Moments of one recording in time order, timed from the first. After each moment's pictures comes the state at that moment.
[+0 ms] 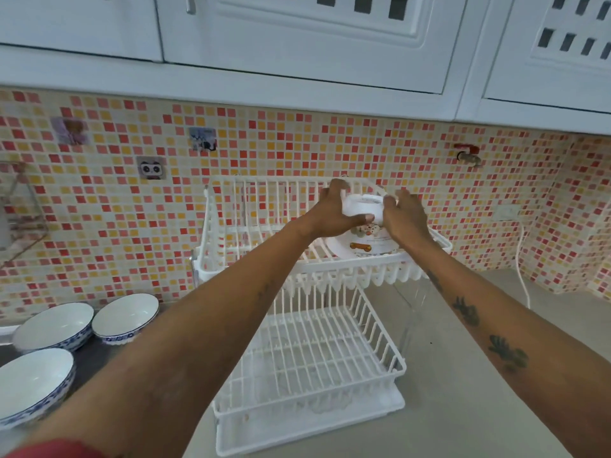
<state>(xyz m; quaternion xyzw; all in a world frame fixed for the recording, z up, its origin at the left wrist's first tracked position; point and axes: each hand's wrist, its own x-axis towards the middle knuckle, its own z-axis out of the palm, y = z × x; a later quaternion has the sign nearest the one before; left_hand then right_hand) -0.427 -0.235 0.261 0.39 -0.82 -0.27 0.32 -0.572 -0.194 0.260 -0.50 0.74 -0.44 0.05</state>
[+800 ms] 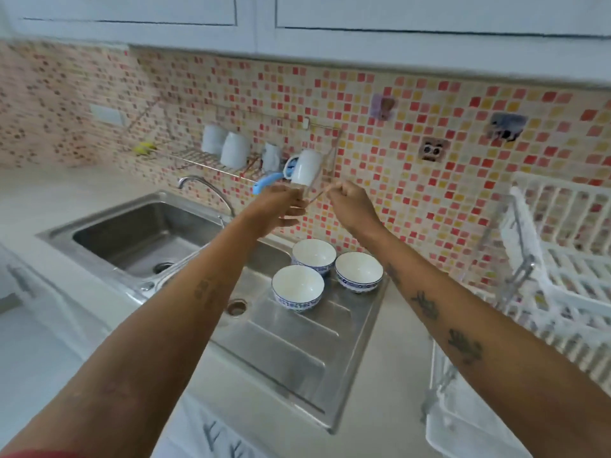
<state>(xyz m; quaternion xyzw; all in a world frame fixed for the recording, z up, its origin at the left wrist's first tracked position) 0.074 -0.136 0.206 0.63 -0.38 -0.39 0.56 -0.076 -0.186 0.221 -0.77 0.38 -0.35 0.38</state>
